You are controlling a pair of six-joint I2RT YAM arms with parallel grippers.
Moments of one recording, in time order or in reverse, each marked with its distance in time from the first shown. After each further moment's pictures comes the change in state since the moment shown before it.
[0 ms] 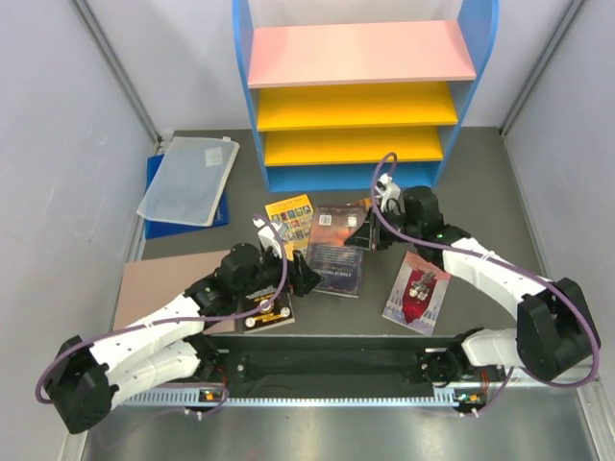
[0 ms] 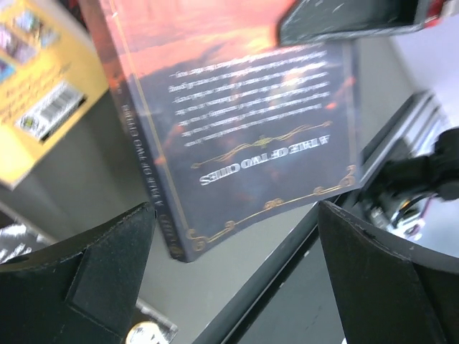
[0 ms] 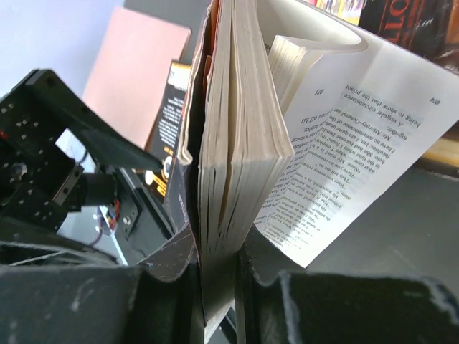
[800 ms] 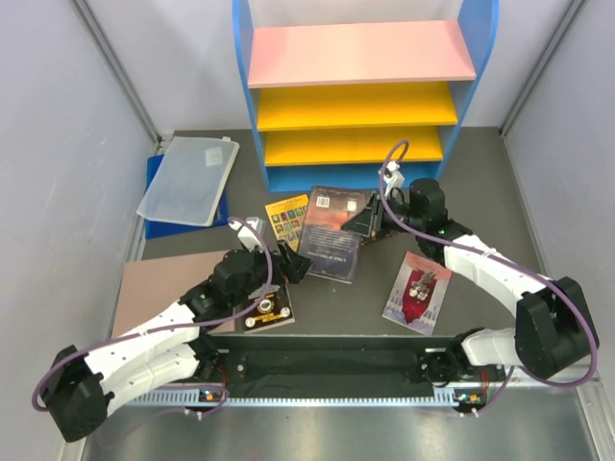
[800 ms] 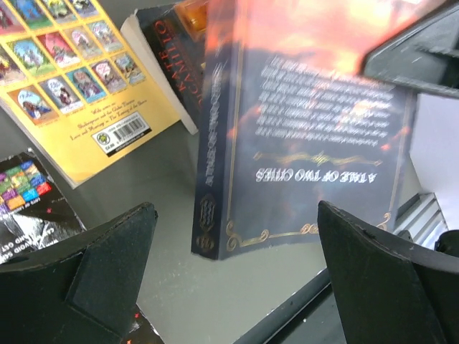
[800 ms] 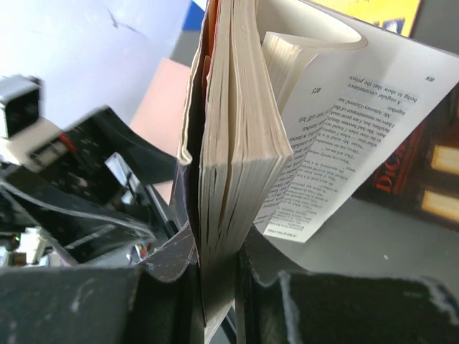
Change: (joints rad) left arm 0.000 -0.085 -0.055 0.064 -0.264 -0.152; right arm -0.039 0.010 0.023 0.149 -0.054 0.106
